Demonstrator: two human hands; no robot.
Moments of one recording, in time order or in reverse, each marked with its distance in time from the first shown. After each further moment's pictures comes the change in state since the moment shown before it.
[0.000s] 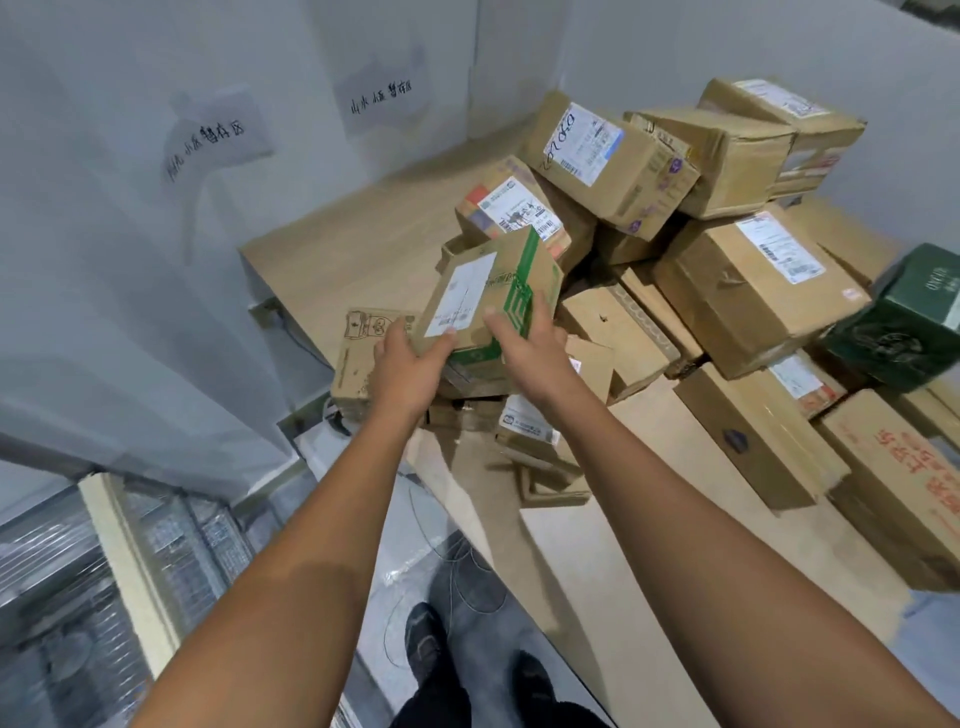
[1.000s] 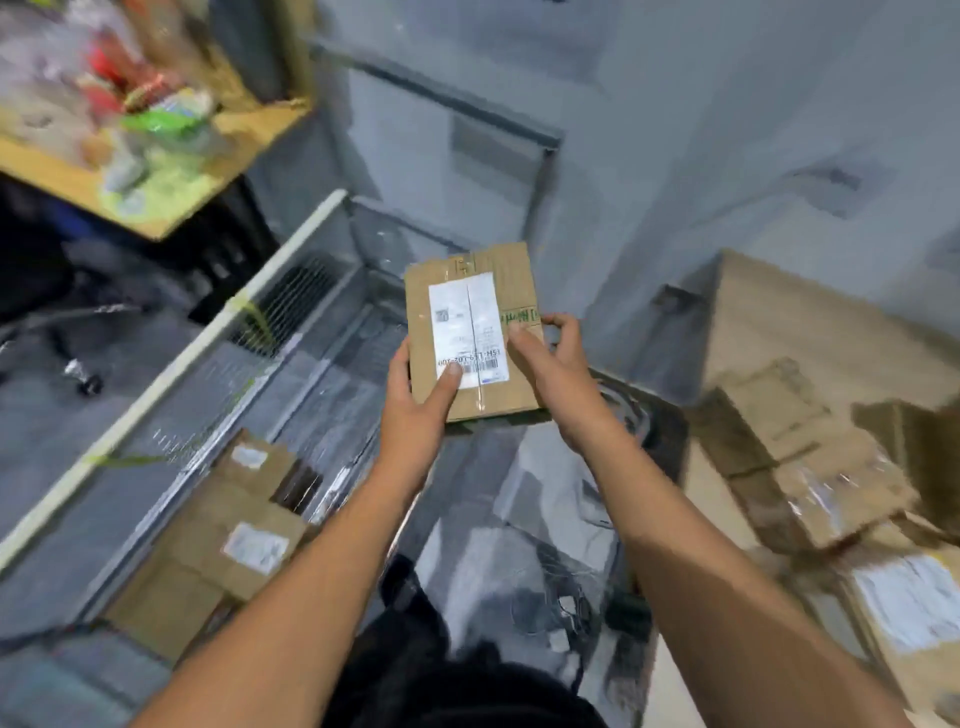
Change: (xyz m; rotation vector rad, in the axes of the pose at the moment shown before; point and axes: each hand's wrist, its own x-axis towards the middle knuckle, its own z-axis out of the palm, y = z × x) left_hand -0.312 -0.219 -0.186 -0.764 1.049 -0.047; right_hand -0.229 -0.012 0.272 -0.166 -0.985 -0.390
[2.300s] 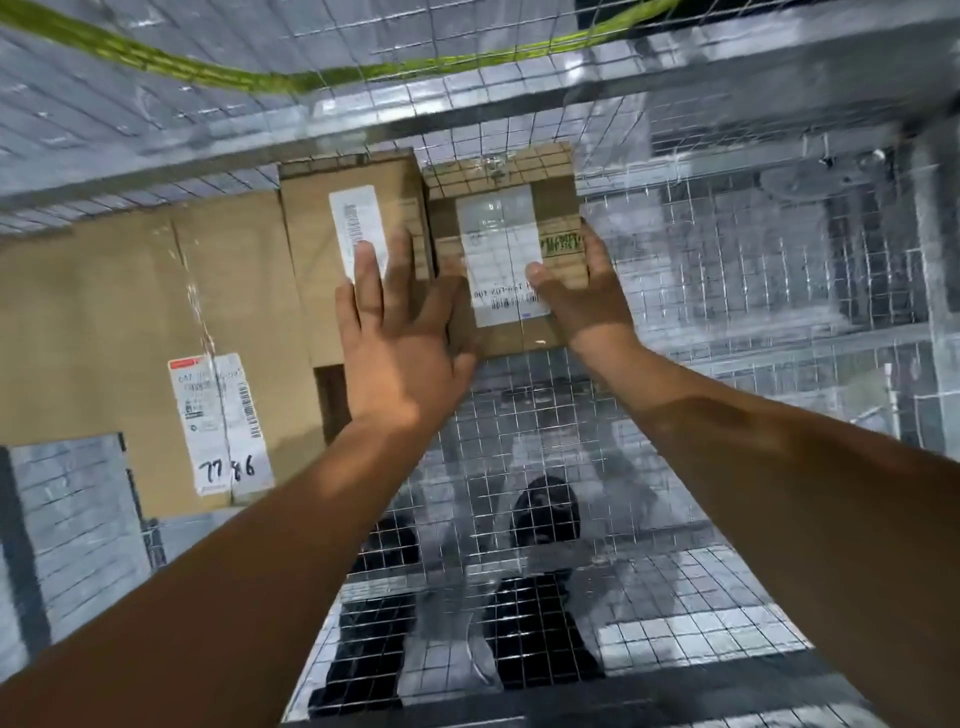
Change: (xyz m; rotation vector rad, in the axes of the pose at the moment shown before) left_hand 0.259 -0.542 -0.331 1.369 0.522 -0.534; right_hand 0.404 0.501 0.549 -0.608 -0.833 0.051
